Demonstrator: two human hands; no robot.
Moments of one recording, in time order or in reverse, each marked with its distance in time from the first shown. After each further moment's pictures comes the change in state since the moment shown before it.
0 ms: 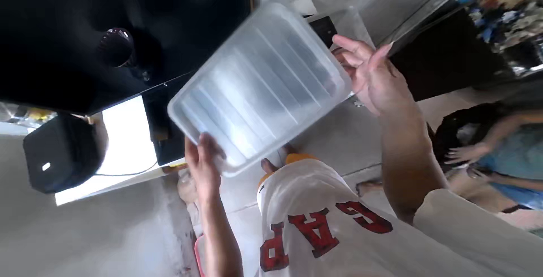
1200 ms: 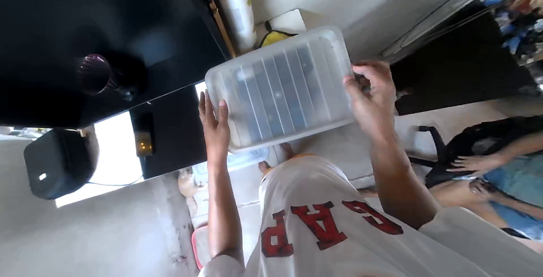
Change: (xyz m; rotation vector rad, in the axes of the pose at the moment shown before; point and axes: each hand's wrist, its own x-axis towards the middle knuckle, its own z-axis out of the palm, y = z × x) left_hand 0.083 -0.012 0.152 0.400 -0.104 -0.096; right_hand 0.014 0.077 -0.096 -0.515 0.416 0.165
